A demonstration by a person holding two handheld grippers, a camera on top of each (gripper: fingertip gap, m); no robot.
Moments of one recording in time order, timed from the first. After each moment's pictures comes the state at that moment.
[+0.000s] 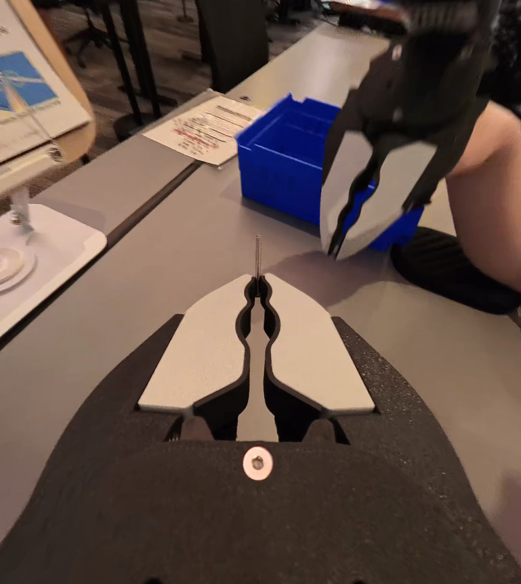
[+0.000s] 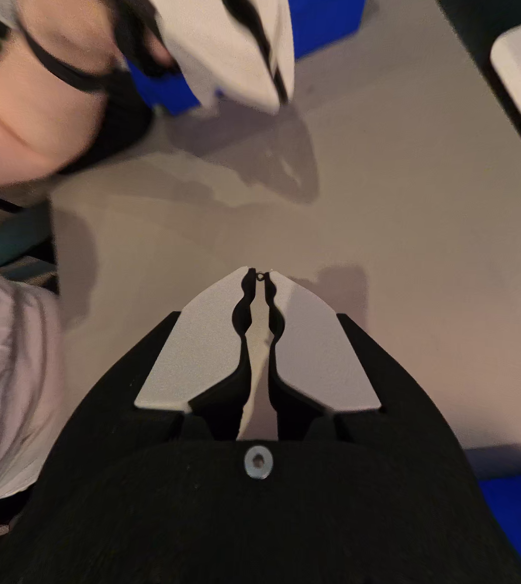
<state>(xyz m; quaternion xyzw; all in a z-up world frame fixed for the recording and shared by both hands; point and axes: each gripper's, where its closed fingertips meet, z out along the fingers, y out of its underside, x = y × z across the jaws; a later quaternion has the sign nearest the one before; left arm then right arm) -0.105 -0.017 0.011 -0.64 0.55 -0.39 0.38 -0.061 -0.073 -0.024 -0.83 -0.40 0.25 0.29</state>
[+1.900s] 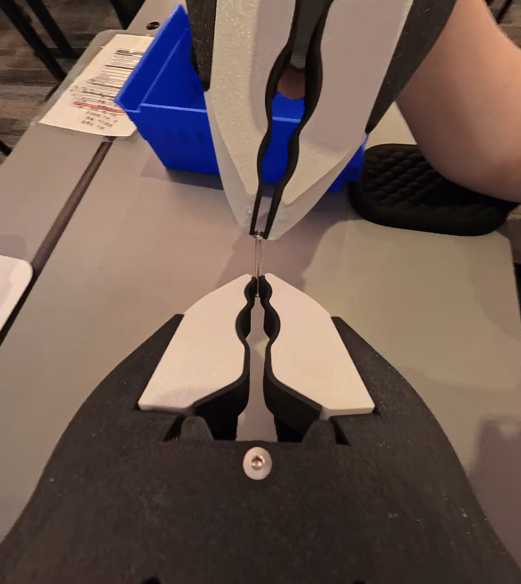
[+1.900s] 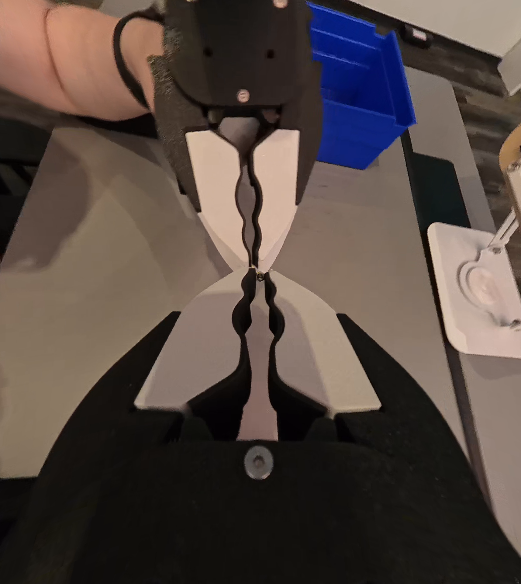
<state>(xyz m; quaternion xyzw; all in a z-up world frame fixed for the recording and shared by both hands) -0.075 -0.099 -0.016 -0.58 0.68 -0.31 0.33 -0.076 -0.099 0.013 -0.69 -0.57 0.18 0.41</state>
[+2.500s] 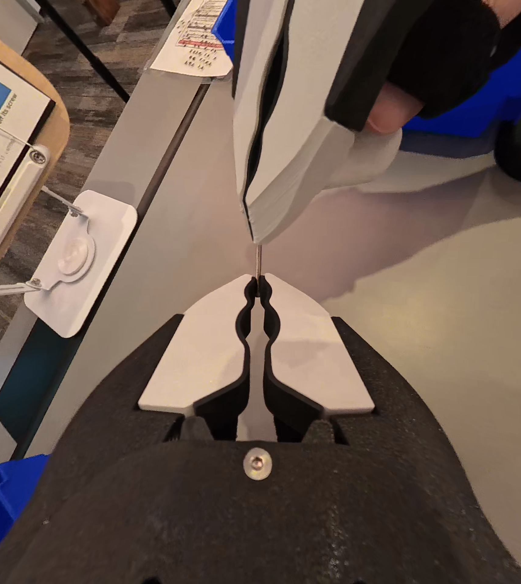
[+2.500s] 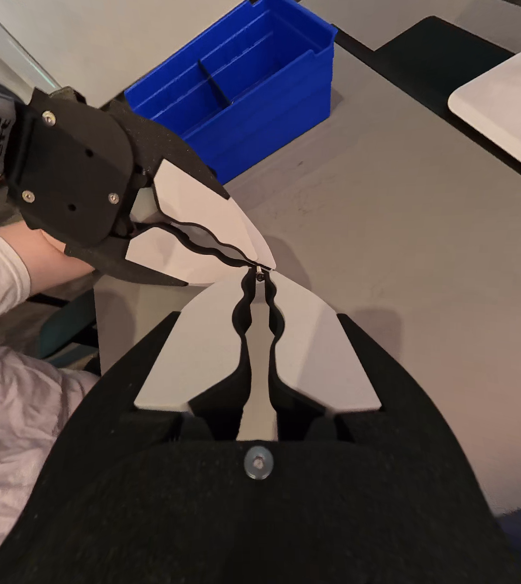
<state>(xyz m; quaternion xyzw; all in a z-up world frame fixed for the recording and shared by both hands) -0.085 -0.053 -0.030 -0.63 0.65 -0.14 0.40 -0.082 -0.061 -0.002 -0.83 -0.29 0.32 0.36</state>
